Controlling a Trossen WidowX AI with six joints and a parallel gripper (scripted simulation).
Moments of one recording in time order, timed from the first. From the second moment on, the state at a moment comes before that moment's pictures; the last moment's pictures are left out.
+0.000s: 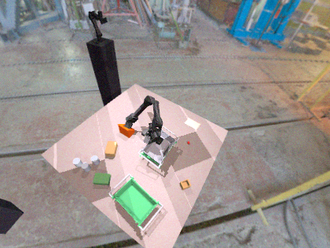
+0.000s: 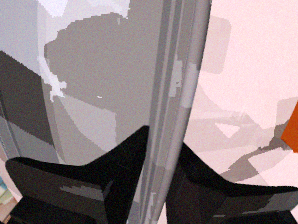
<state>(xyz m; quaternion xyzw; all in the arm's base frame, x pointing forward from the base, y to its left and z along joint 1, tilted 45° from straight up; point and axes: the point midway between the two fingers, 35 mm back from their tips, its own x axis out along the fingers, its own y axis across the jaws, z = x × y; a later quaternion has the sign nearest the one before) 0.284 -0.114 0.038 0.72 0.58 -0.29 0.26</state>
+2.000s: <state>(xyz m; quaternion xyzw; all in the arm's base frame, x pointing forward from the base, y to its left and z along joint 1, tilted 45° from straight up) 0.283 -0.106 0.033 0.72 0.58 -0.29 0.26</state>
